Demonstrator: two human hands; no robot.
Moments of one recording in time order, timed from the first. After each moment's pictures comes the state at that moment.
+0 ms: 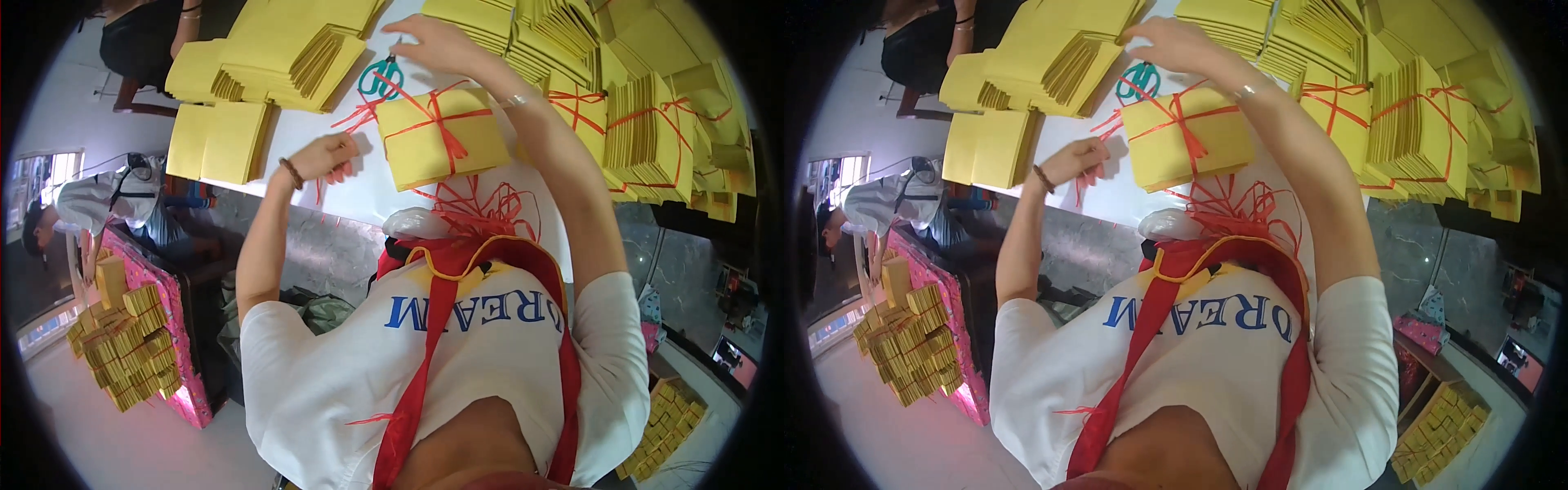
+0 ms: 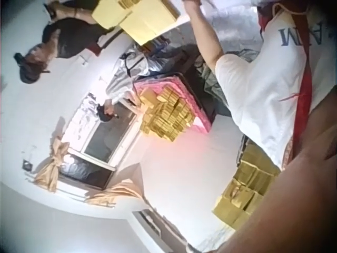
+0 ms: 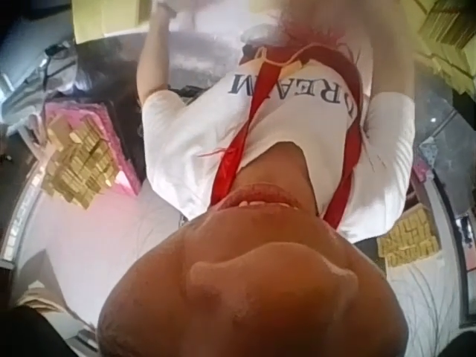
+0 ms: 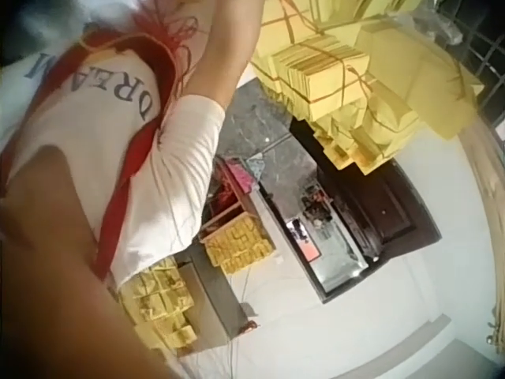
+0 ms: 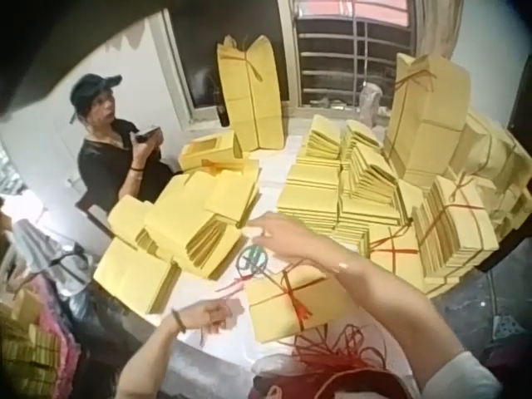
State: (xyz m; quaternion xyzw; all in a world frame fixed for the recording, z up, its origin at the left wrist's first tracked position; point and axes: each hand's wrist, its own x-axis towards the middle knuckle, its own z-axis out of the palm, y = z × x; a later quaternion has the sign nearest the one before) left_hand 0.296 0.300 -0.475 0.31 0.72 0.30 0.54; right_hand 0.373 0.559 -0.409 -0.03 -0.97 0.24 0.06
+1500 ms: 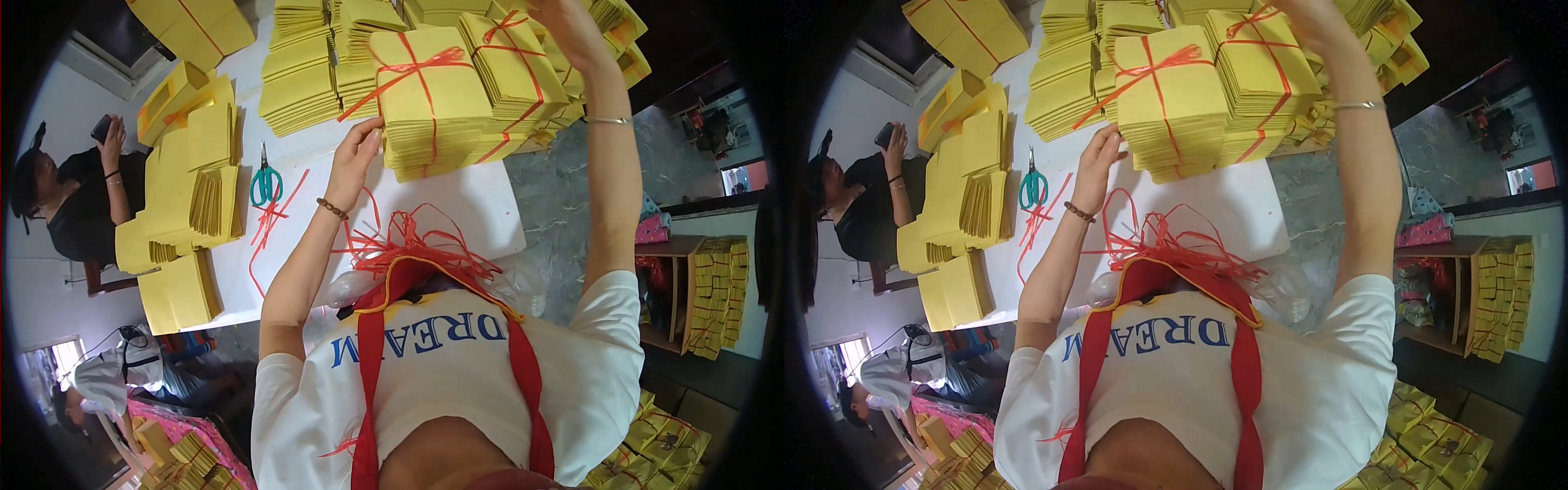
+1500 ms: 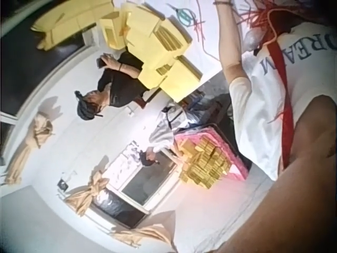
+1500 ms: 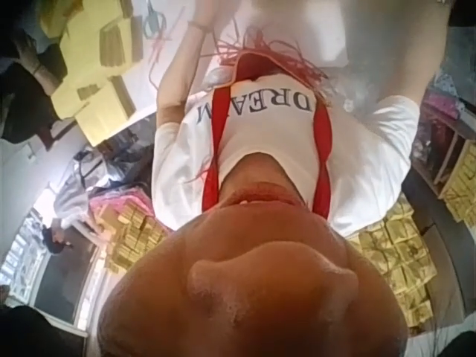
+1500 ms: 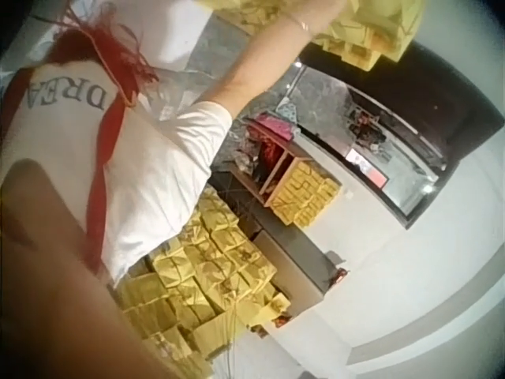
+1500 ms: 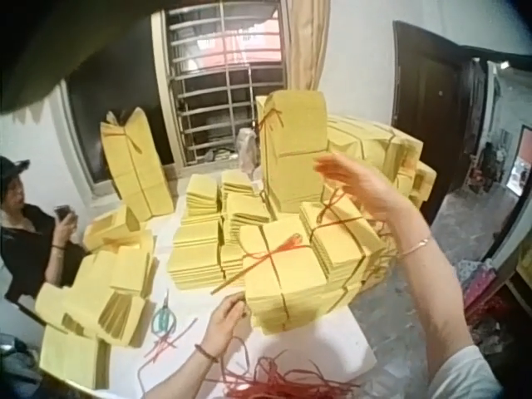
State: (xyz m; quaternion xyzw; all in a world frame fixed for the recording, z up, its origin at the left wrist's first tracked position) left_hand 0.452 0.506 -0.442 0.44 0.49 0.57 0.49; right_hand 0.682 0.733 -0.264 0.17 -0.60 0.74 0.25
